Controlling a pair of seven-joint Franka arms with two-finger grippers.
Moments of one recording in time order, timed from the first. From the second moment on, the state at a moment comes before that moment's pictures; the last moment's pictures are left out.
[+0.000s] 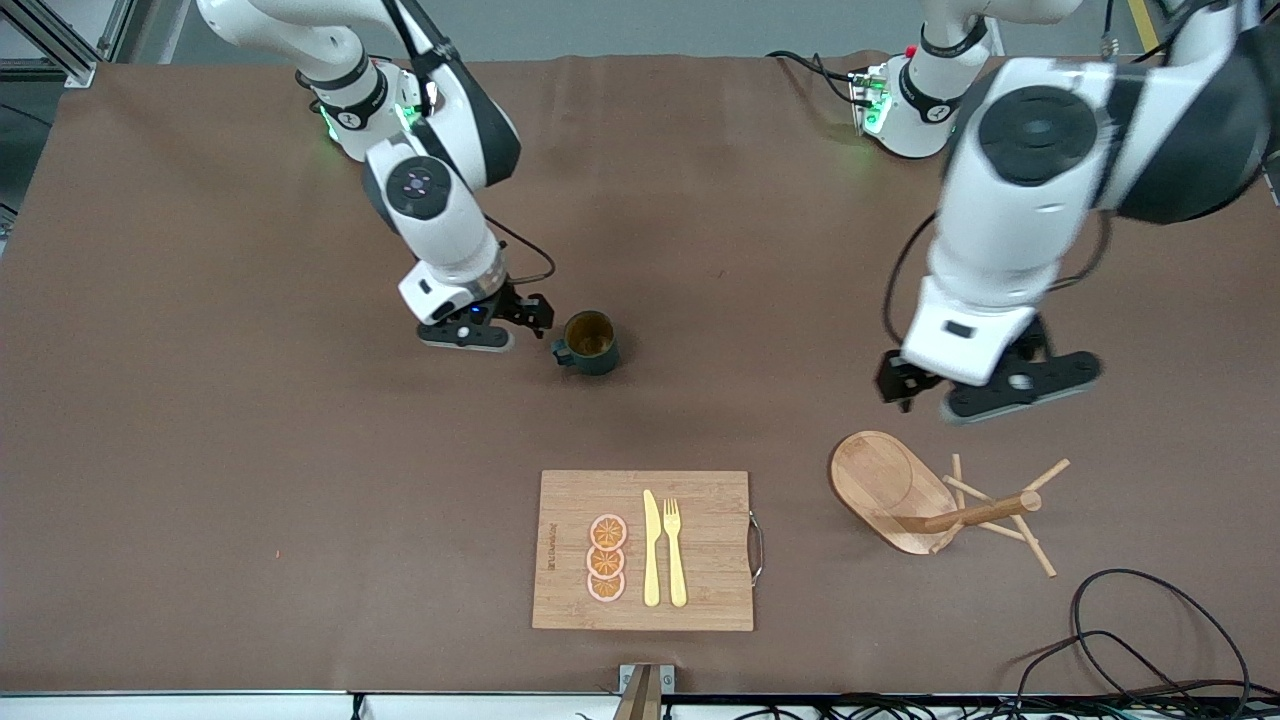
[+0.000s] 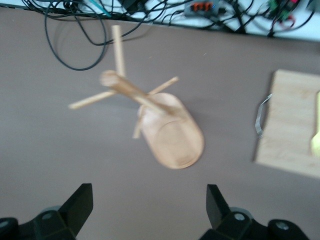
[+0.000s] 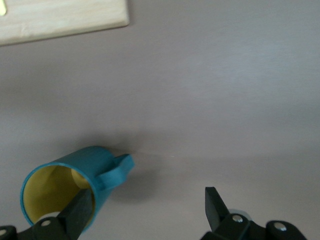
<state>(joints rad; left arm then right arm) -0.26 0.29 -0.12 -1.38 0.28 1.75 -0.58 0.66 0.26 -0.06 -2.12 0.06 2.48 0.67</state>
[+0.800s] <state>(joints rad) -0.01 0.13 -0.12 -1.40 0.12 1.55 -0.19 0.75 0.37 -0.06 -2.05 0.06 2.50 0.79</state>
